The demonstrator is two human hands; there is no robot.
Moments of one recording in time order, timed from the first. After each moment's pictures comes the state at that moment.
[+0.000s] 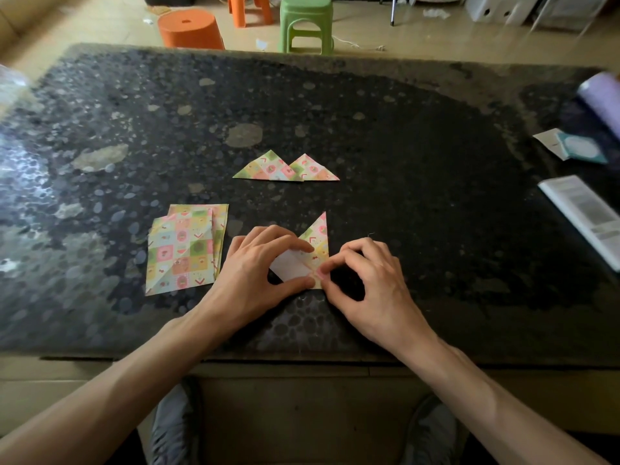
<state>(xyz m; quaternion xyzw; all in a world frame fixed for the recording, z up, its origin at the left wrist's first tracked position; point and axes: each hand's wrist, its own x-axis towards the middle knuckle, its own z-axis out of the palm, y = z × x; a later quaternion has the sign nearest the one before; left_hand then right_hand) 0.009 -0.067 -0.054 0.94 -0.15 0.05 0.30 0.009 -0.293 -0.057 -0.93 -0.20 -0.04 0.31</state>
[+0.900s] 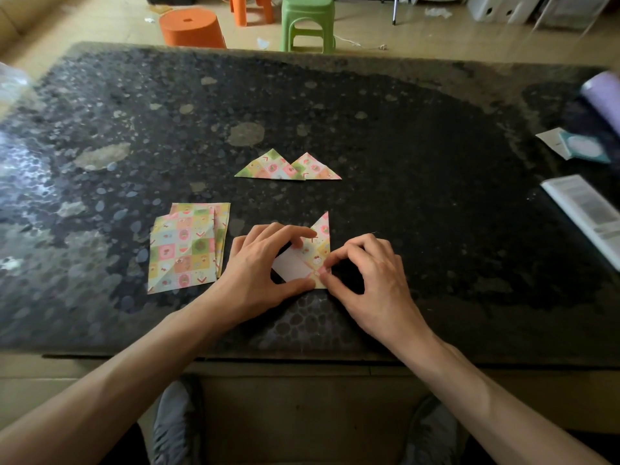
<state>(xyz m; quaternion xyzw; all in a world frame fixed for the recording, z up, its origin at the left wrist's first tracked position) 0.012 -0.067 -0.049 0.94 -0.13 0.00 0.30 0.013 -0.288 -0.060 -0.94 -0.18 -0.05 0.30</state>
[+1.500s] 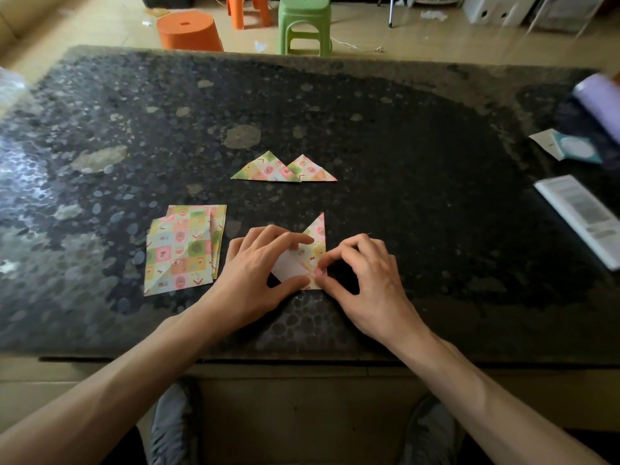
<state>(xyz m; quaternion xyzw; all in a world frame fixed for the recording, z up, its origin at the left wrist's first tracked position) 0.009 -0.068 -0.054 0.95 -0.15 0.02 0.27 0.016 -0.290 -0.059 -0.93 -0.19 -0.03 0.32</state>
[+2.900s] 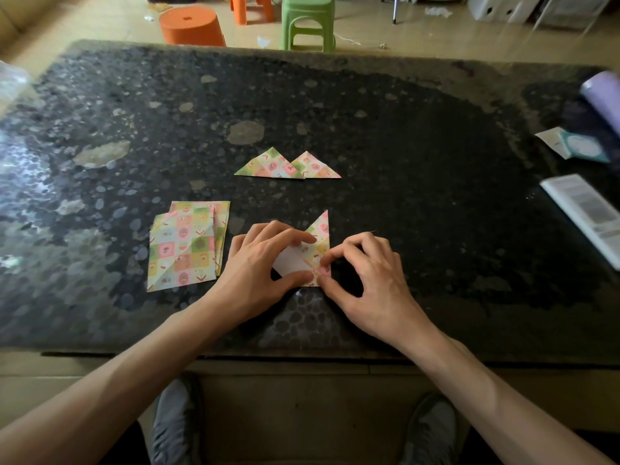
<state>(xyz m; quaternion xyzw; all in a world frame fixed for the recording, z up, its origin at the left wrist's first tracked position) 0.011 -0.069 -0.054 0.95 -0.13 0.02 0.28 0.014 -0.292 -0.059 -0.94 -0.20 -0.02 0.29</state>
